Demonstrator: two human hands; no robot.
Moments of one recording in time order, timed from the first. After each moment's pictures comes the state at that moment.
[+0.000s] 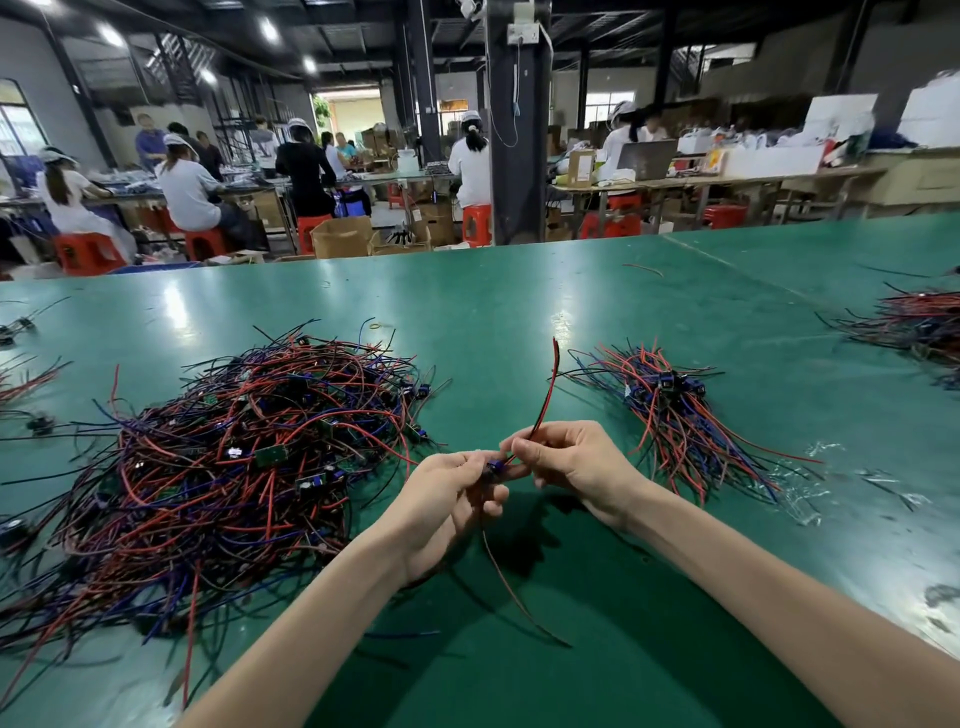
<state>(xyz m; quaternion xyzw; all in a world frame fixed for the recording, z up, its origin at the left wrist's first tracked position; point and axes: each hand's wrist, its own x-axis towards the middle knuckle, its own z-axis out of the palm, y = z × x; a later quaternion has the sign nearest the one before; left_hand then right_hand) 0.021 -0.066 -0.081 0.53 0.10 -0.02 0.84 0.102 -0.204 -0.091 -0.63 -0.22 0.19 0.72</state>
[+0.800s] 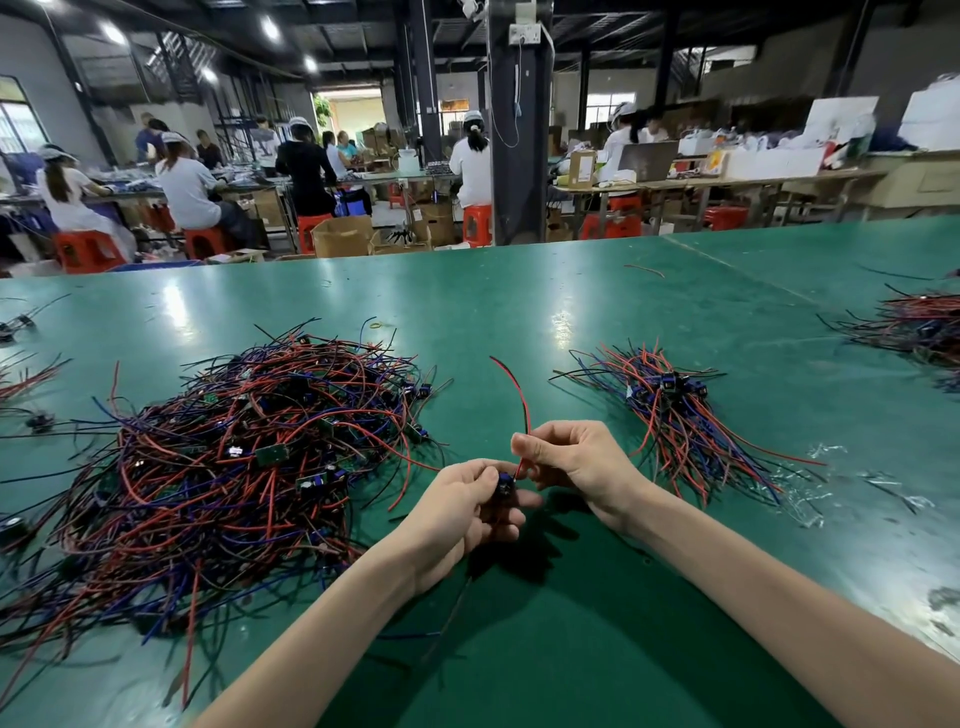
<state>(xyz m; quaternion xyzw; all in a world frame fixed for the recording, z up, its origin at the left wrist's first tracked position) 0.016 -0.076 -0.085 0.61 0.09 -0.04 0.79 0.103 -0.203 -0.091 -0.64 -0.18 0.18 0.73</state>
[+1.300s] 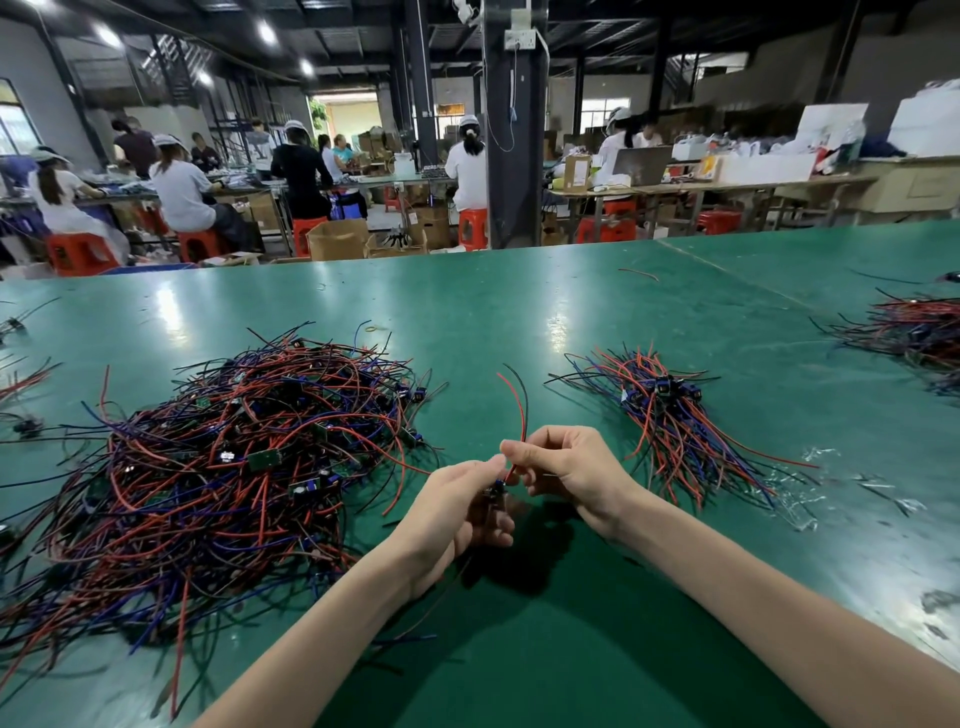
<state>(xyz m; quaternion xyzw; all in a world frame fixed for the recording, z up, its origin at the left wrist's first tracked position) 0.017 -0.074 -0.085 0.62 0.08 -0.02 0.78 0.099 -0.200 -0.089 -0.63 -0.16 0.19 0.73</state>
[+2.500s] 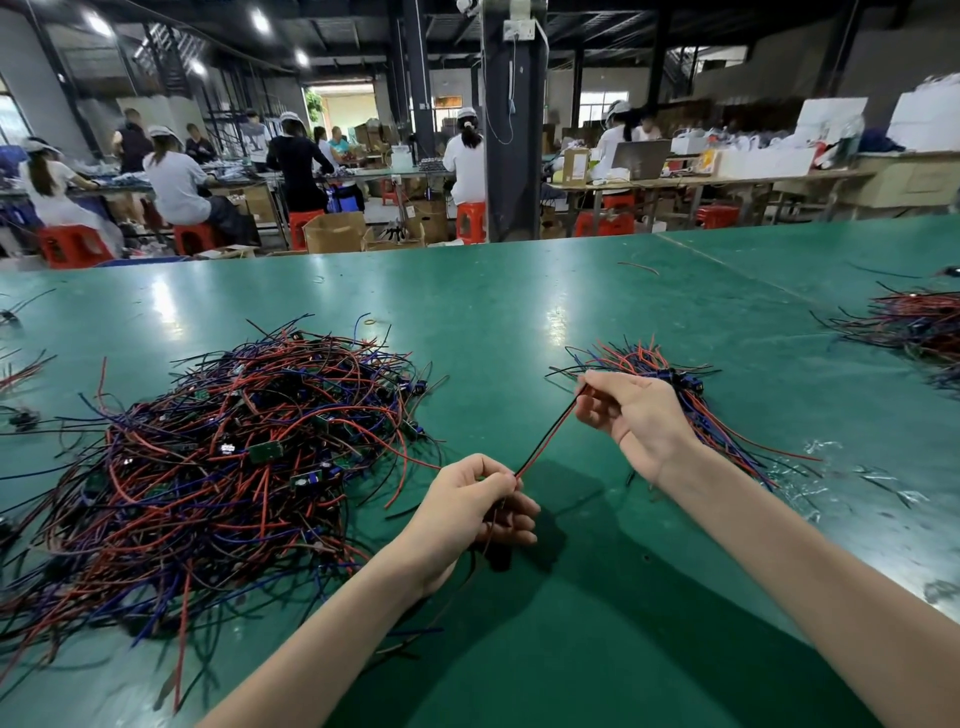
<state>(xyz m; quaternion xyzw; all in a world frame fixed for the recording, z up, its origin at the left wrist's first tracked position) 0.014 -0.078 -0.089 0.65 0.09 -0.01 0.75 0.134 -0.228 -0.062 -0.52 -0.03 0.09 0.85</state>
